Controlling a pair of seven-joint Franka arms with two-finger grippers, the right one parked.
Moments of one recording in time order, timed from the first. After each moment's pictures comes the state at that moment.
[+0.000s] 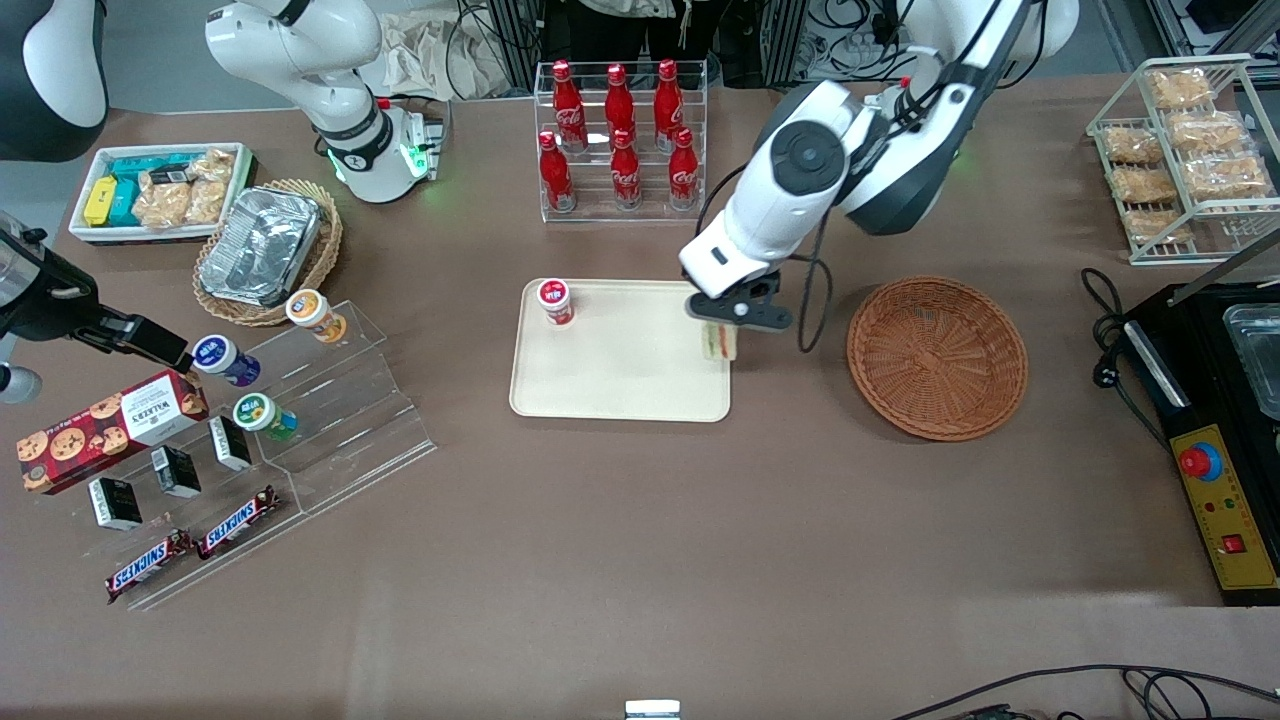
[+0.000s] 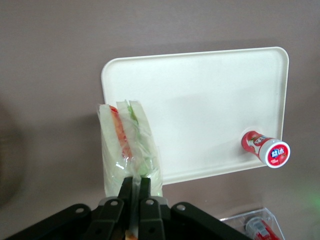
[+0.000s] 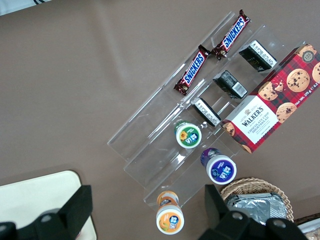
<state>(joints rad) -0.47 0.20 -0.26 -1.92 -0.18 2.14 -0.48</state>
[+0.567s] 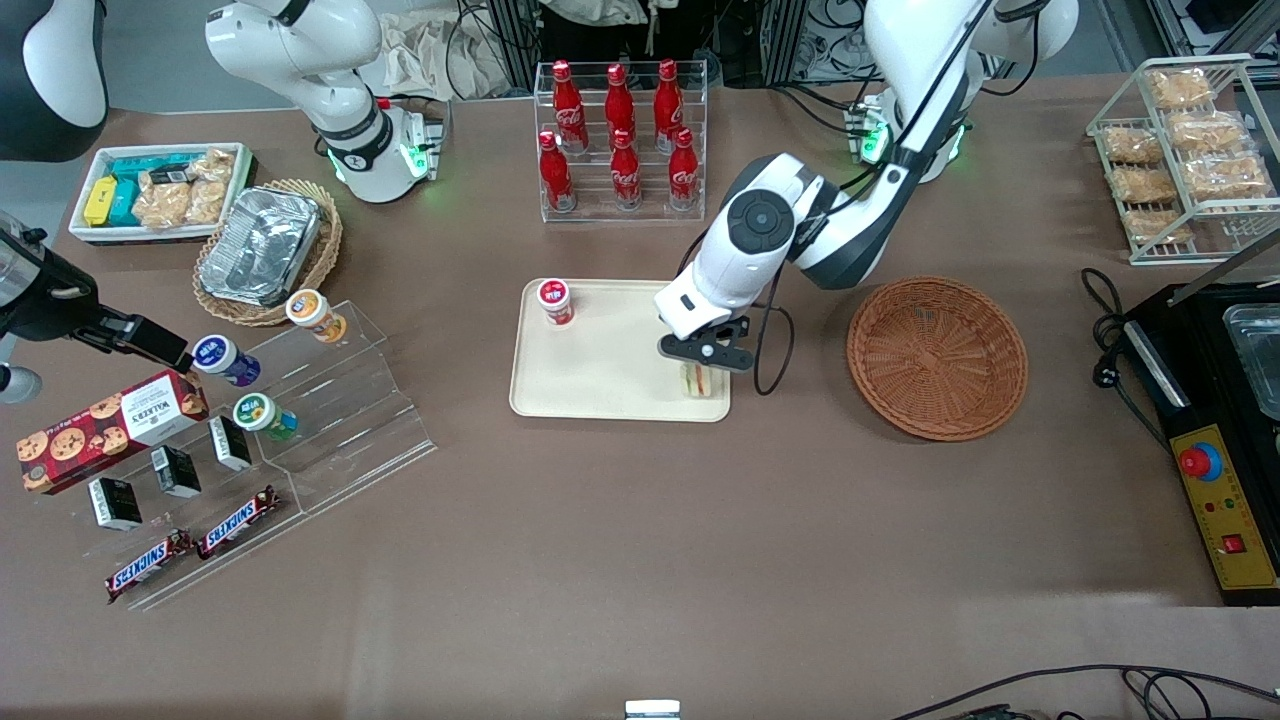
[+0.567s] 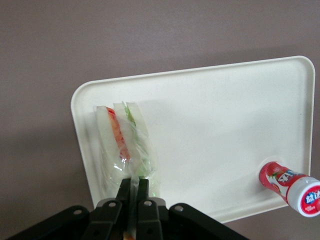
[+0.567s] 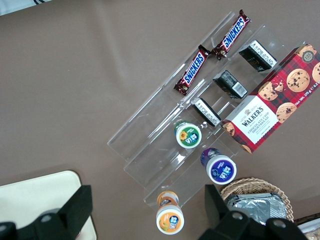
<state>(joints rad) -0.51 0.39 -0.26 -1.92 -0.12 2.37 -0.48</state>
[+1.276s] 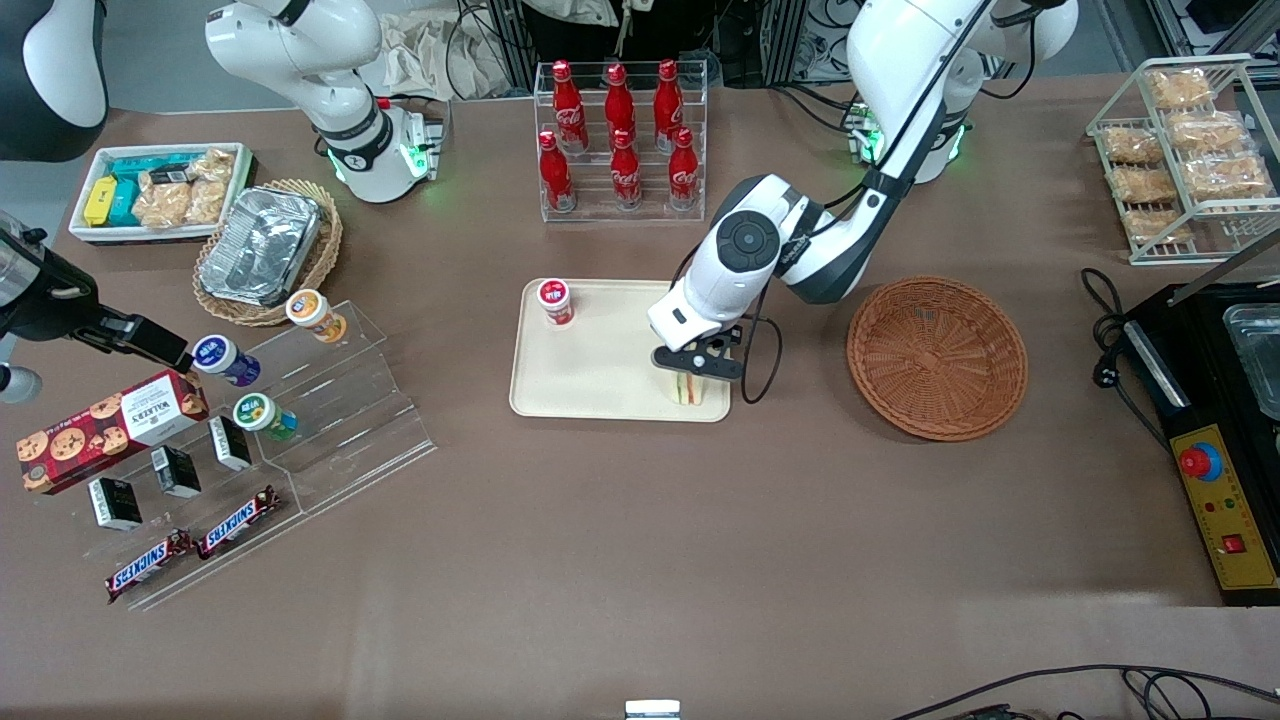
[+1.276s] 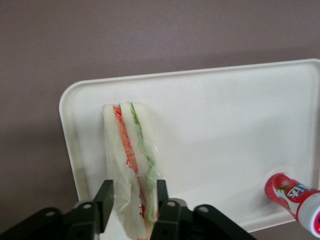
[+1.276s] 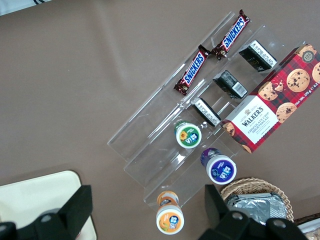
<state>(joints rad) -0.52 0.43 -0.24 -1.91 -0.12 2.41 -0.51</state>
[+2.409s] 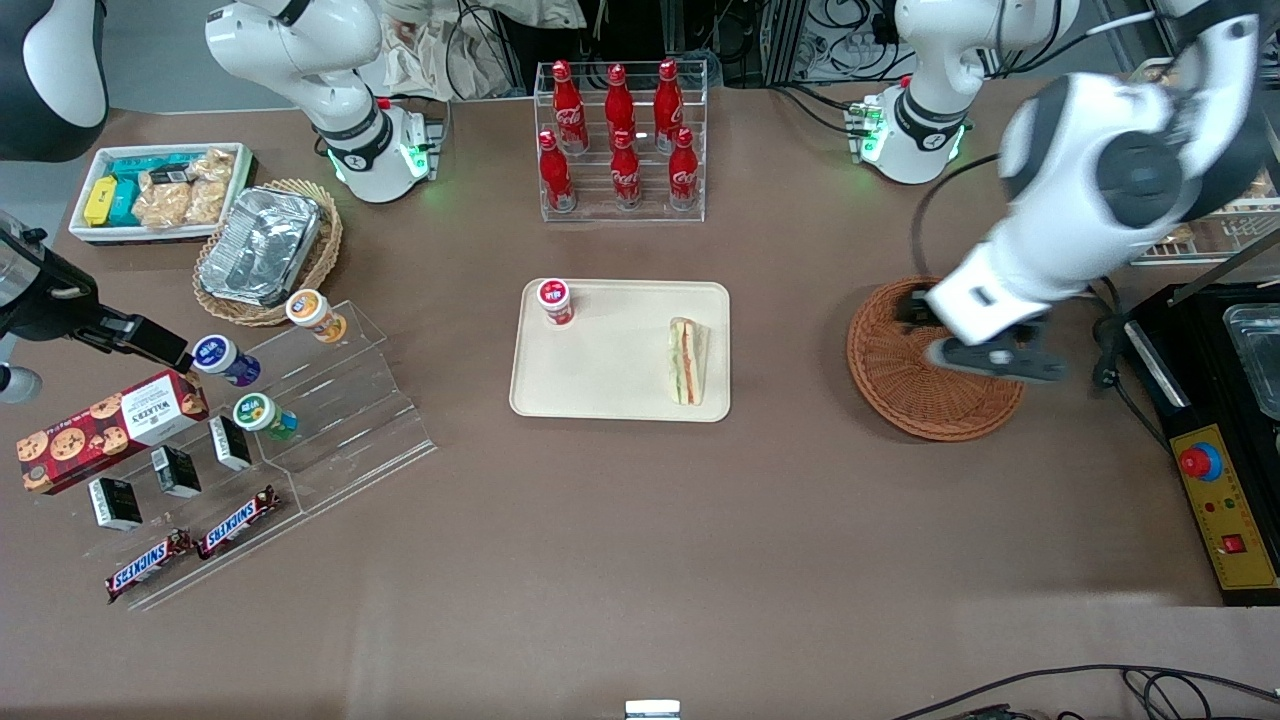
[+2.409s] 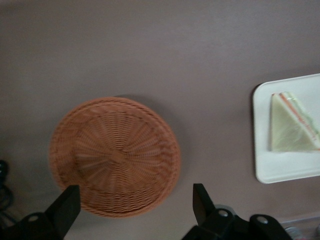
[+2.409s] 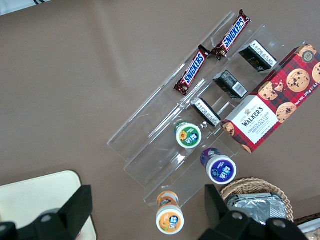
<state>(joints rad) -0.04 0.02 -0.18 -1.85 -0.02 1.80 0.01</state>
